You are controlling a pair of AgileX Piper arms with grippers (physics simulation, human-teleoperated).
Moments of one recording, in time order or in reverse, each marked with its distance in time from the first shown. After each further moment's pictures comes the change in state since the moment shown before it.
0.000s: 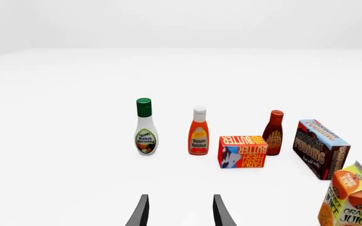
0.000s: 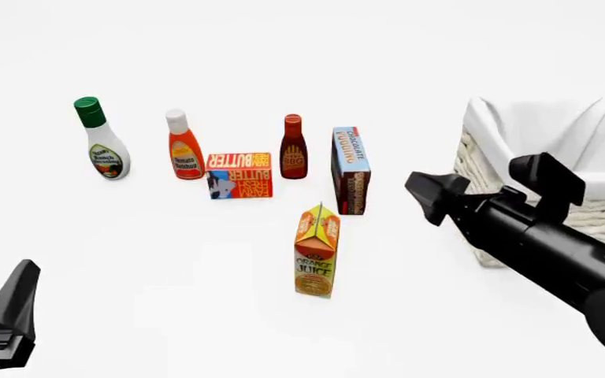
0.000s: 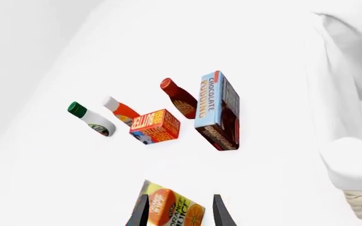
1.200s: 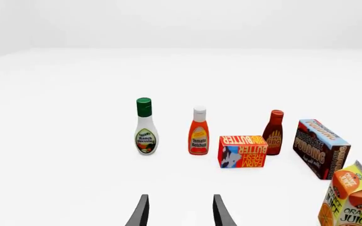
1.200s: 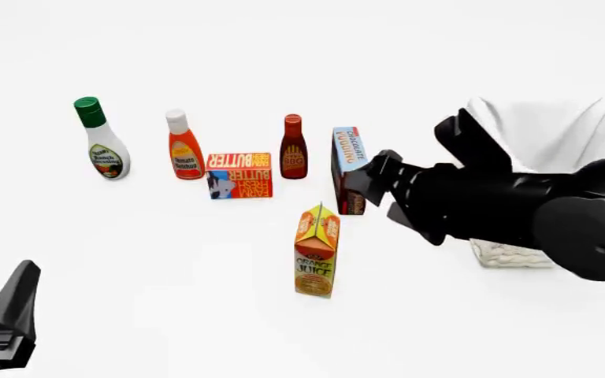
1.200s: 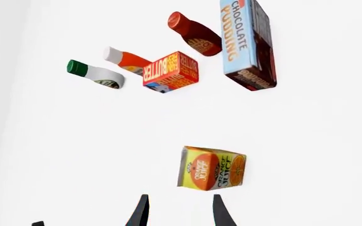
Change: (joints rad) left arm 0.000 -0.002 0.004 -0.001 0.000; right arm 0.208 0.139 -0.357 0.521 0.273
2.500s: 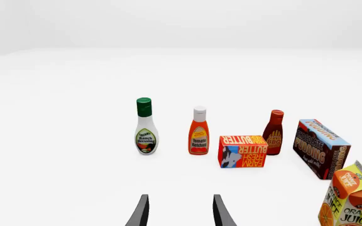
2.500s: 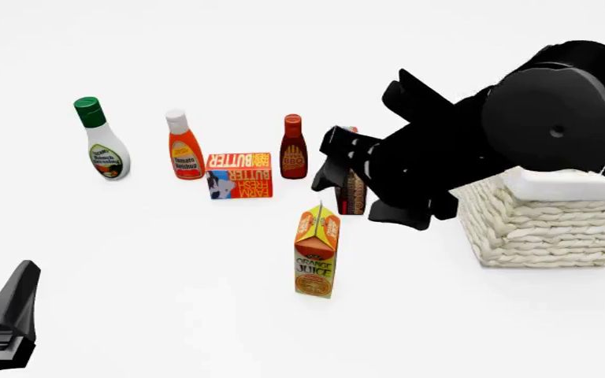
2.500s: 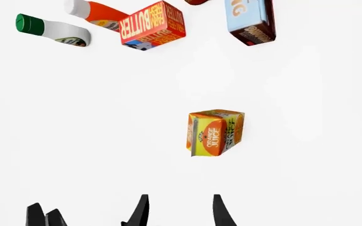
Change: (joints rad) left arm 0.000 -0.001 0.000 0.001 0.000; right arm 0.108 0.164 -0.408 0.549 0.070
